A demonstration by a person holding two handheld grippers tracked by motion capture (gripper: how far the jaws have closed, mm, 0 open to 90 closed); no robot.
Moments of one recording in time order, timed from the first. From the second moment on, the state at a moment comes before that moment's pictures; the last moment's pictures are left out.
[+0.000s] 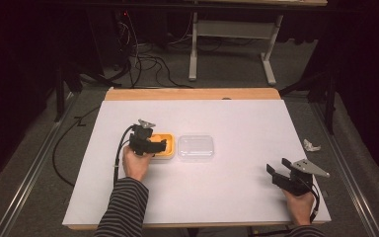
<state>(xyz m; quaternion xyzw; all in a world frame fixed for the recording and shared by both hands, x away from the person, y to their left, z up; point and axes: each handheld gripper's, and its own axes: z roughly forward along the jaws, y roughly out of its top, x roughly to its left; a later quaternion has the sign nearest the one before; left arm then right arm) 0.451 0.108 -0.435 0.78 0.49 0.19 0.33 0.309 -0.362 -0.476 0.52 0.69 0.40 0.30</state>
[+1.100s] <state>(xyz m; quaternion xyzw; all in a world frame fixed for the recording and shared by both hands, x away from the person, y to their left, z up) 0.416 0.108 -0.409 0.78 0.44 0.21 0.39 0.309 -0.362 -0.476 0.52 0.69 0.40 0.30</state>
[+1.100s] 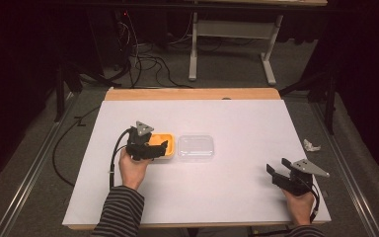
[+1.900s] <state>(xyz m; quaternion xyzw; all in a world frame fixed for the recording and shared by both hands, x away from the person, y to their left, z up) 0.391 0.123 -0.404 0.77 0.44 0.21 0.42 0.310 -0.361 -0.476 0.52 0.69 0.40 0.30</state>
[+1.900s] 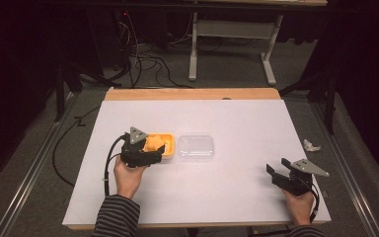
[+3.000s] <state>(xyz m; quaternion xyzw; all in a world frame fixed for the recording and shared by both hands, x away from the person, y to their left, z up) 0.361 0.139 -0.411 0.75 0.44 0.20 0.45 0.310 -0.361 -0.476 0.52 0.69 0.40 0.30</state>
